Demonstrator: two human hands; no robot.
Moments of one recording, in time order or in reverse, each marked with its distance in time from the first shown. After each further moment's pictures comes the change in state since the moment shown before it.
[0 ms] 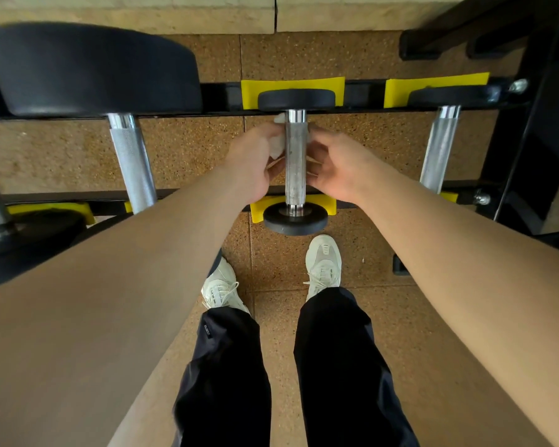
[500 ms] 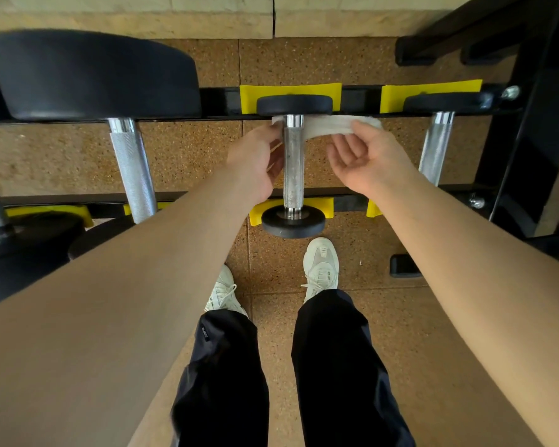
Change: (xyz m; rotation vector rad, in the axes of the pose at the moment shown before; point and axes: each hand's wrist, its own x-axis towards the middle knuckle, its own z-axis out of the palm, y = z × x) left_hand -0.001 0.002 0.007 -0.068 0.081 -0.041; right_hand -0.018 -0.021 -0.025 0.468 0.221 -0.093
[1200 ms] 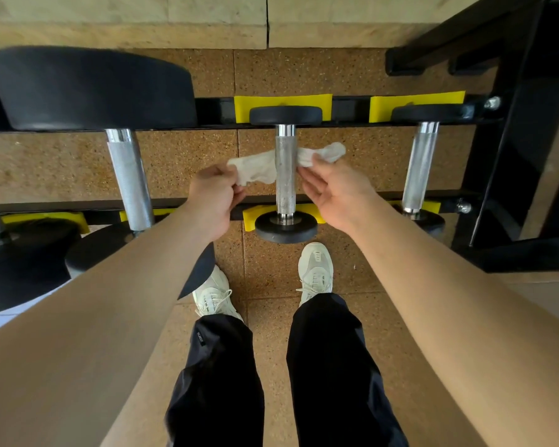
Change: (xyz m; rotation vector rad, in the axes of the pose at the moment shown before) left_hand -0.010 -0.010 -0.057 0.161 0.127 0.099; right_hand -0.016 0.034 -0.002 -0.227 -0.074 0.047
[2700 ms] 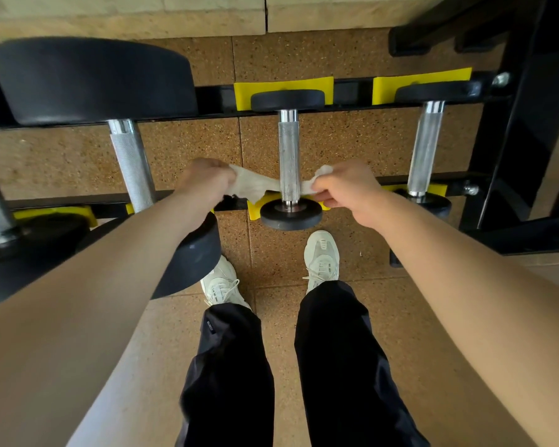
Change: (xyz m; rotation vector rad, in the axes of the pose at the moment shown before) left_hand 0.004 0.011 -0.020 0.736 0.013 0.149; right_hand -0.008 0.000 -0.026 -0.967 0.033 -0.154
